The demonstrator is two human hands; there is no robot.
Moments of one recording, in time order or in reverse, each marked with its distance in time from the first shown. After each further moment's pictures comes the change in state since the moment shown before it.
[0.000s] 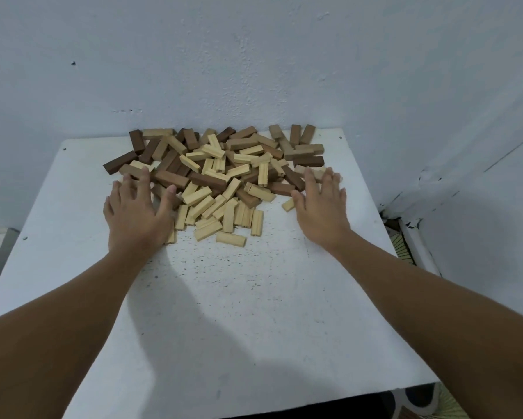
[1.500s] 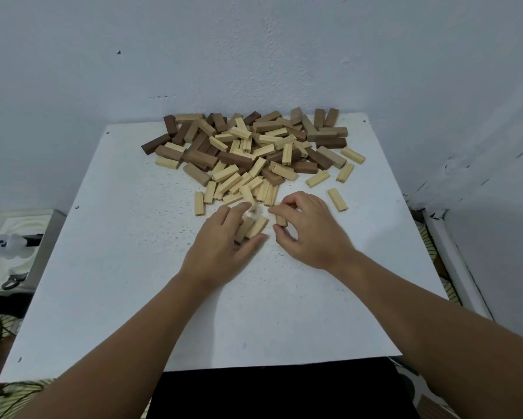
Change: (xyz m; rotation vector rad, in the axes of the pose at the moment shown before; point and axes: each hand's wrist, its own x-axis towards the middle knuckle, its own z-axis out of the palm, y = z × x) left_hand -0.123 0.041 0.004 -0.280 -0.082 0.493; right_hand -0.087 -0.031 0.017 0.139 0.127 -0.677
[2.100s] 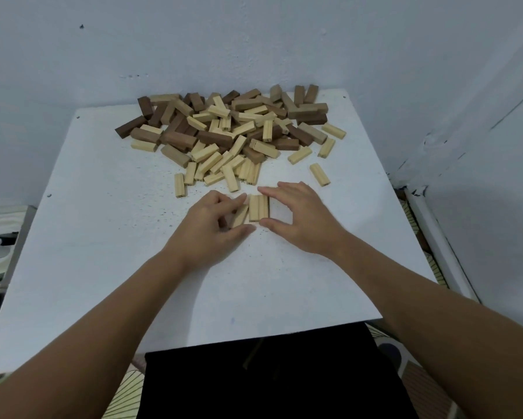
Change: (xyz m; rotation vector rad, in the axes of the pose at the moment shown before) left_hand -0.002 0.010 -0.011 -0.181 -0.214 -0.088; right_hand -0.025 -0.004 -0.009 0.232 -0.168 0.242
